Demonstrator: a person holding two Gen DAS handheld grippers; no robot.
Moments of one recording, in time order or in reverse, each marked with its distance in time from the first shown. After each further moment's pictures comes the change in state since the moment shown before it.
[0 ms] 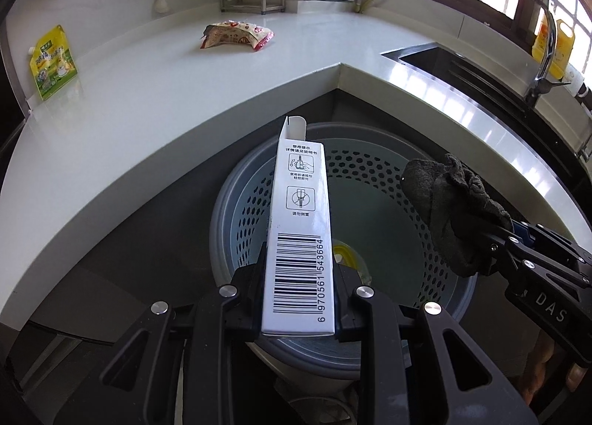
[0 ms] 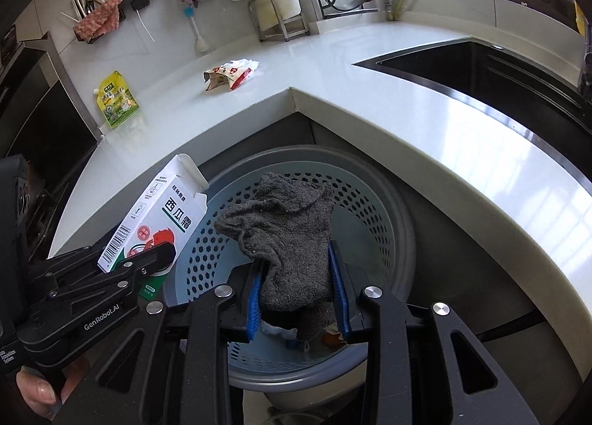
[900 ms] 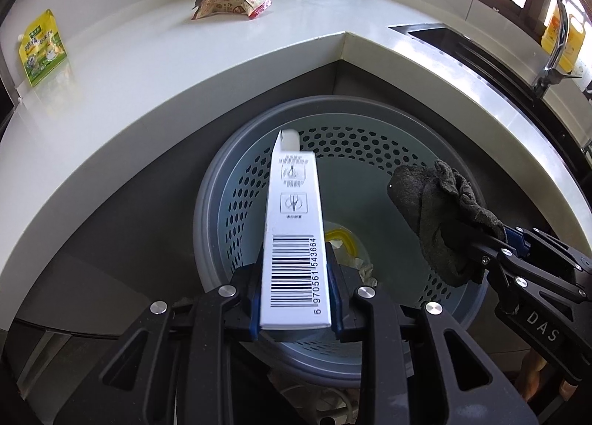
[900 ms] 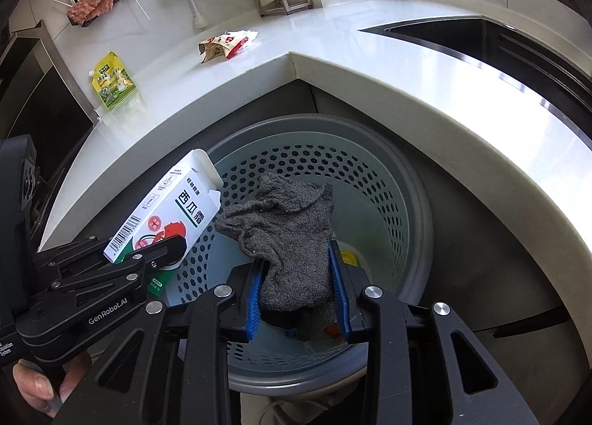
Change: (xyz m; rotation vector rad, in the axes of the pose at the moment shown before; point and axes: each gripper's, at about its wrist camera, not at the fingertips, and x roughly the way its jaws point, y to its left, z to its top) left arm 0.024 0.002 0.002 -0.009 0.083 -0.007; right arm 0.027 -0.003 0.000 -0.001 0.083 0.027
